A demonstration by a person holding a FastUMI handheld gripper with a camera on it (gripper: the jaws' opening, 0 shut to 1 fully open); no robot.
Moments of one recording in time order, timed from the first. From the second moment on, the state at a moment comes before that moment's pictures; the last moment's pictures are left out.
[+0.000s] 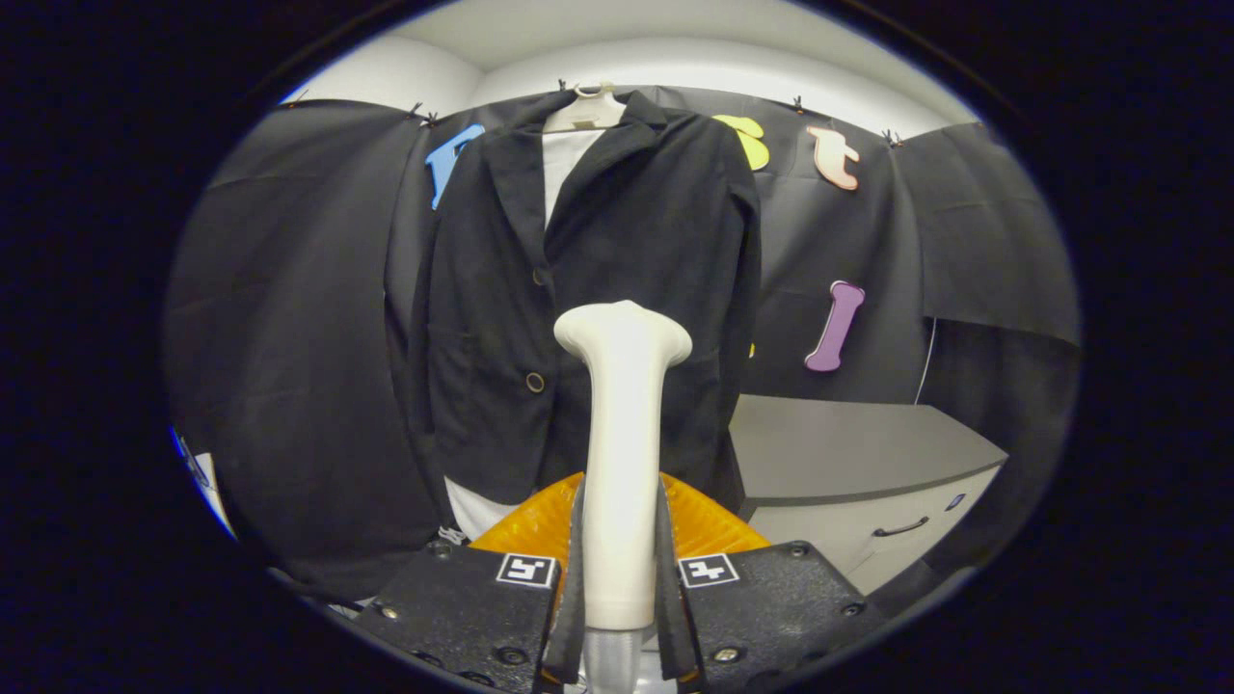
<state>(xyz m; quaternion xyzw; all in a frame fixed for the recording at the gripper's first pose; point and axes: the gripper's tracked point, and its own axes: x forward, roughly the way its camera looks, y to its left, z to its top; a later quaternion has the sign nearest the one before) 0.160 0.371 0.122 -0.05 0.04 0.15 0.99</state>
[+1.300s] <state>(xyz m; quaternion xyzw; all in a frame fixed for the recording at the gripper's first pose) 0.130 0.376 0.054 -0.08 0.10 0.17 0.98</state>
